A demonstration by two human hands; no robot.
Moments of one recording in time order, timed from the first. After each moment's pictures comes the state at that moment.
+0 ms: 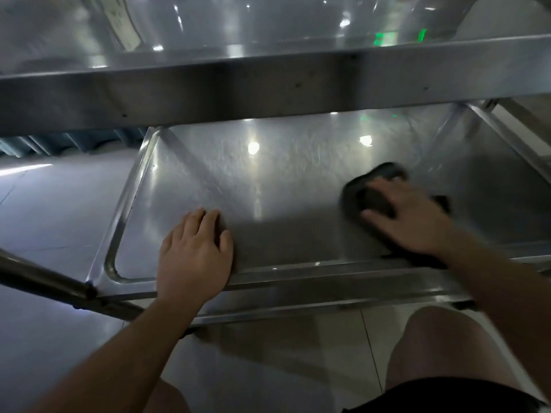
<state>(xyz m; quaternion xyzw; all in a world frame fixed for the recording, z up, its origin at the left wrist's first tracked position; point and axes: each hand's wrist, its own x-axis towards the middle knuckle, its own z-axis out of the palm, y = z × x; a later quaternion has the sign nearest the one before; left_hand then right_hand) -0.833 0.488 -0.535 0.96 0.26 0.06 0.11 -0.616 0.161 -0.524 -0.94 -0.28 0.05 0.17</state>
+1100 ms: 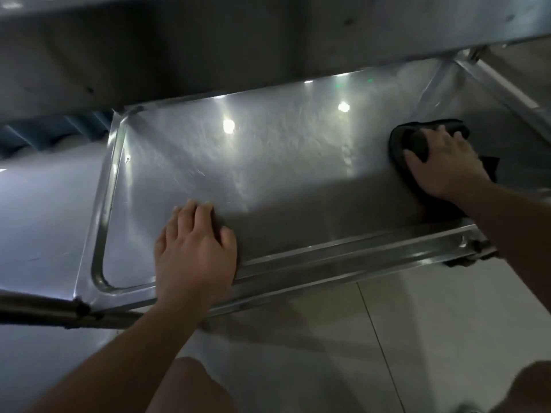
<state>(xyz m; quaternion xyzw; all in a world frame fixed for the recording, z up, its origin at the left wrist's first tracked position) -0.828 0.480 -0.532 0.96 0.24 0.04 0.13 -0.559 0.123 -0.533 -0.99 -0.04 0.04 0.11</state>
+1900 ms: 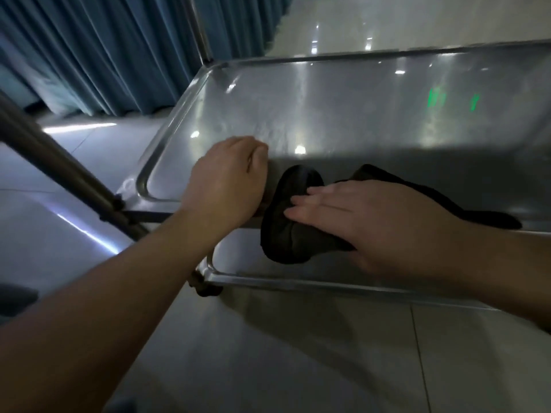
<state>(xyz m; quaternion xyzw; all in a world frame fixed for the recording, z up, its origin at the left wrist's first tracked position) -0.837 0.499 -0.531 0.94 0.21 0.19 0.17 -0.735 0.275 -0.535 -0.69 -0.72 -0.05 0.09</state>
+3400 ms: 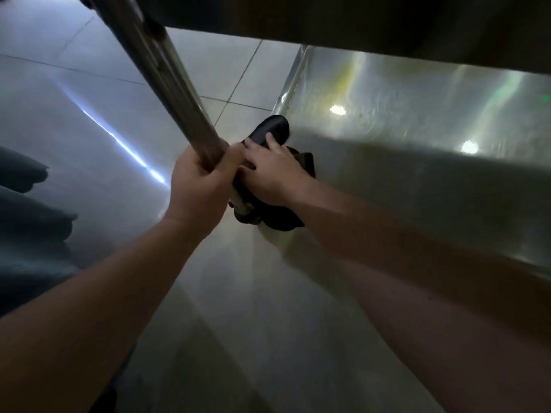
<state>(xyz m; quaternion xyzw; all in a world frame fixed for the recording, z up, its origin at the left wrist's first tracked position) -0.974 0.602 -0.761 0.71 0.34 0.32 0.53 -0.835 0.556 -0.789 -0.78 -0.52 0.29 0.20</state>
